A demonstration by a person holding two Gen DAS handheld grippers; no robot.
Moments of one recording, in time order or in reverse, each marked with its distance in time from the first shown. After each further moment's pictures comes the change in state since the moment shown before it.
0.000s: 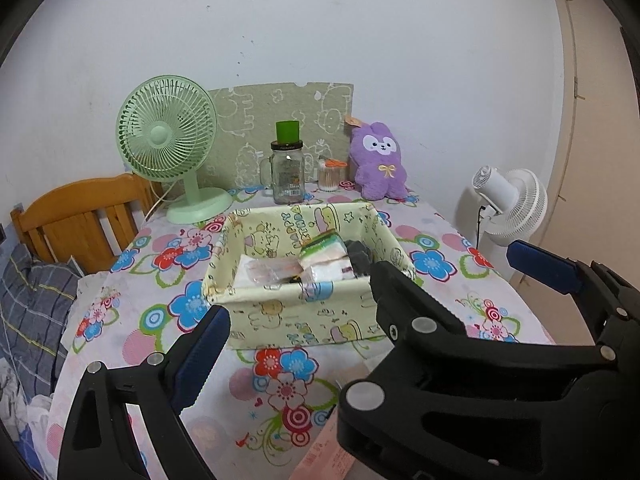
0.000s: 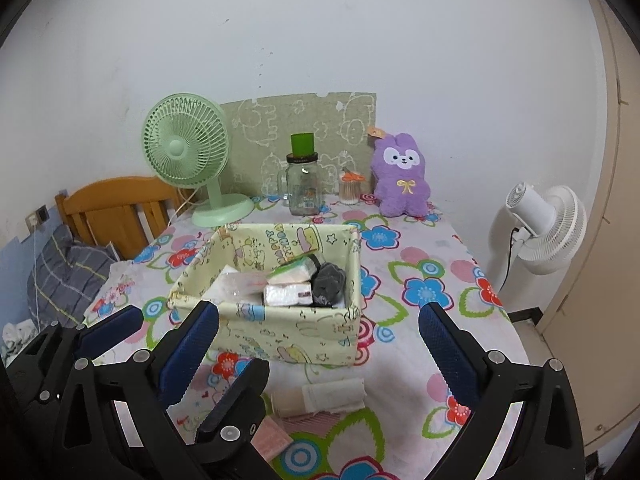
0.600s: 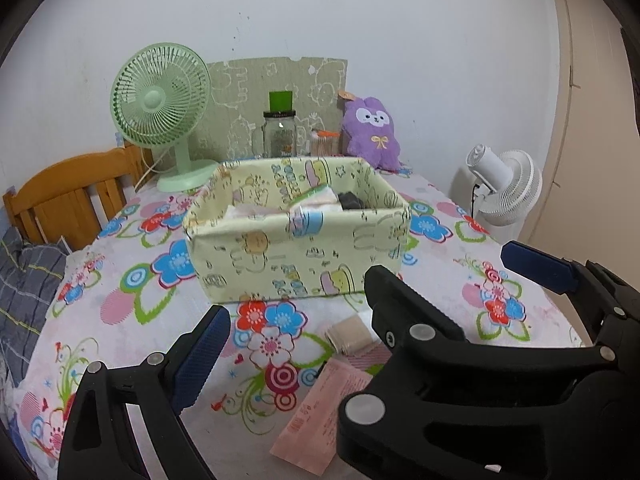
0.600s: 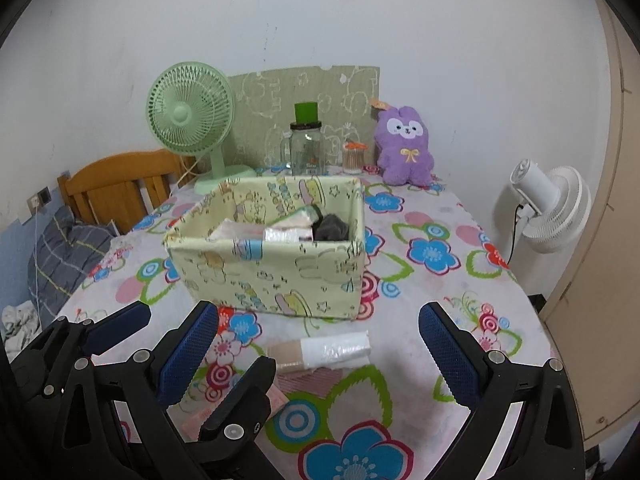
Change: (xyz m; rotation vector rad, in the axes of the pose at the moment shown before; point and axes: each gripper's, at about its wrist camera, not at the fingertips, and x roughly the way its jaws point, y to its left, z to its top) left arm 0.016 -0.002 -0.047 -0.006 0.041 -0.031; right arm 0.011 -0.002 -0.050 -0.004 0.051 0.013
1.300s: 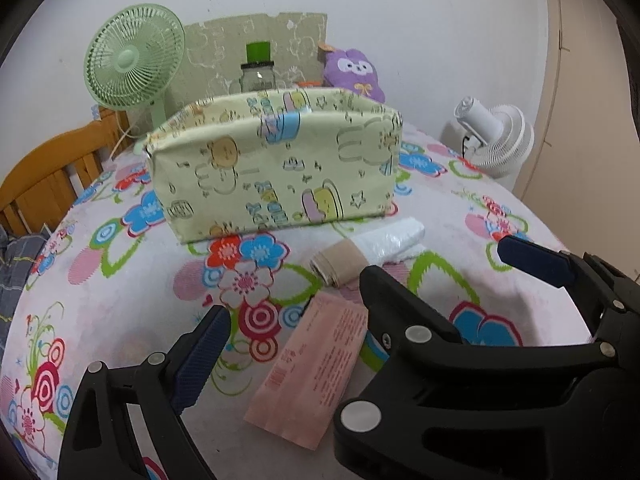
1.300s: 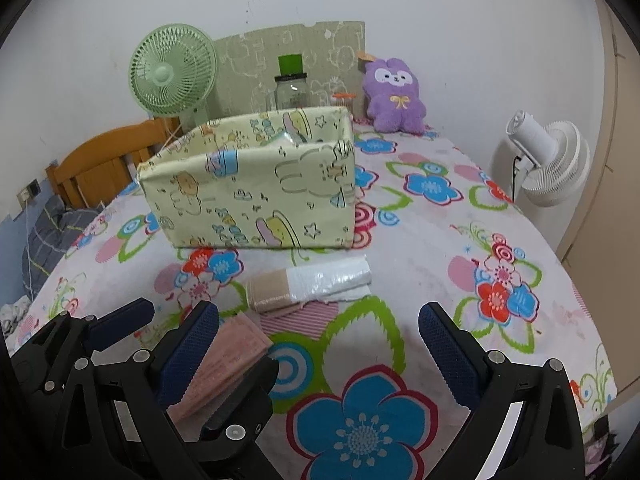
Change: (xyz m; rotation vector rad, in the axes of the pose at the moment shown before) left arm 0.031 -0.006 -0.044 0.052 0.126 -0.043; right arm 0.027 -0.006 -0.050 0.043 0.104 -0.024
